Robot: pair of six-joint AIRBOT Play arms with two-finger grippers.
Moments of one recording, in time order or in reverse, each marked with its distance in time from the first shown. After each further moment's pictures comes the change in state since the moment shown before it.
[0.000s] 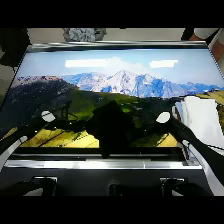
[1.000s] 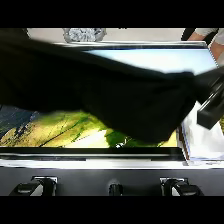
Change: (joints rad) left arm 0.254 0.542 0.778 0.271 -0.222 -0.097; right arm -0.213 0.486 0.791 -0.386 0.378 0.058
